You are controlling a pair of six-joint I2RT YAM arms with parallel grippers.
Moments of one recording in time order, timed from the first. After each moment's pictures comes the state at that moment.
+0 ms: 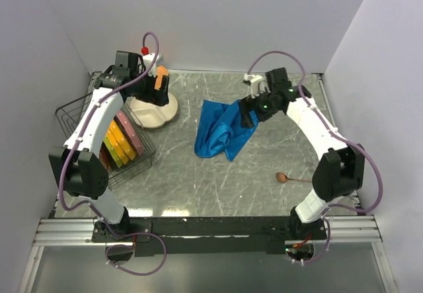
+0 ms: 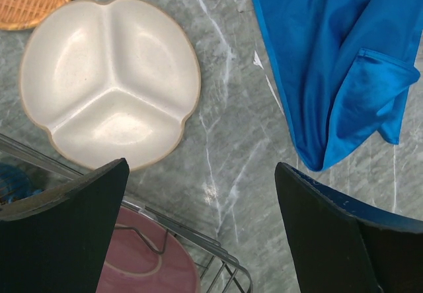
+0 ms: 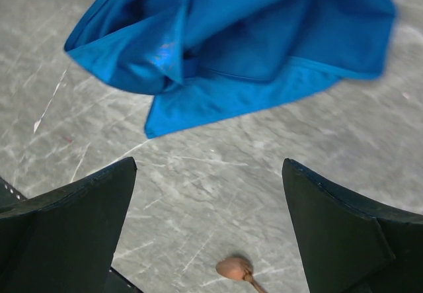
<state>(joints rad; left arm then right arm) -0.18 1.65 1.65 -0.78 0.27 0.12 0.25 1.60 1.45 -0.82 -0.38 -0.23</state>
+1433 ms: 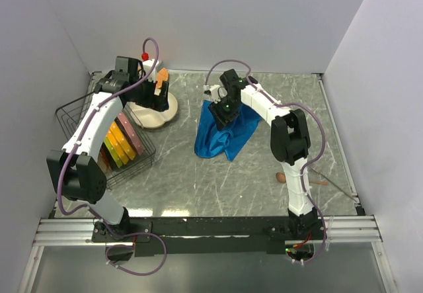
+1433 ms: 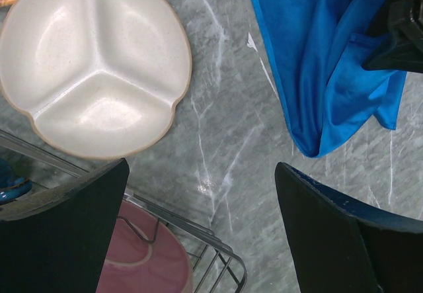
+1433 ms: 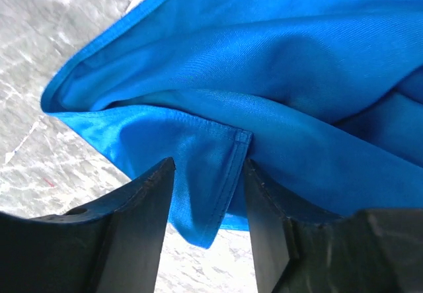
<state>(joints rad) -0.18 1.61 1.57 -0.78 0.29 0.11 0.46 2.22 1.95 -0.98 -0.36 -0.30</state>
